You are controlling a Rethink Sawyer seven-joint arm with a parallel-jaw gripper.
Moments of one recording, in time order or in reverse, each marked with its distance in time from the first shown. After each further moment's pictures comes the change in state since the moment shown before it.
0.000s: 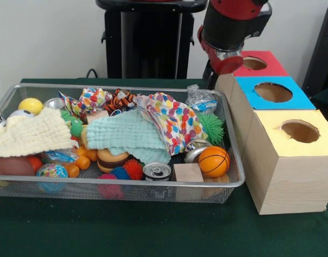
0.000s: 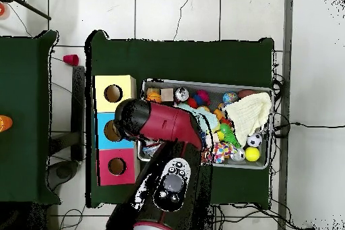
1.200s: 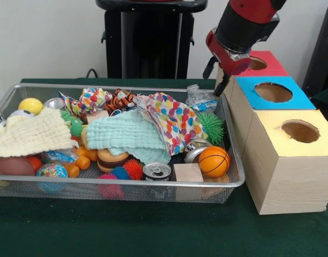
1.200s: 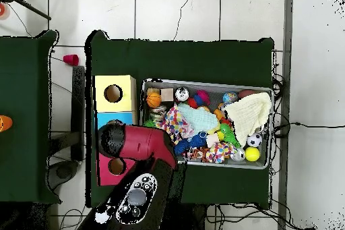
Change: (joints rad) arm 0.143 0.031 -0.063 0.116 -0.034 -0.203 0.000
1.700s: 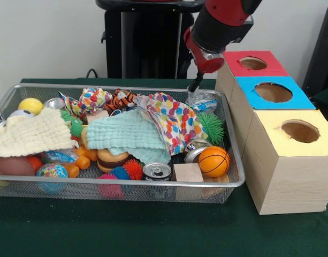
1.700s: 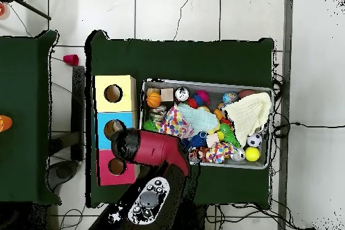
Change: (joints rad) arm -0.030 0.023 -0.045 0.035 -0.020 -0.004 0.000
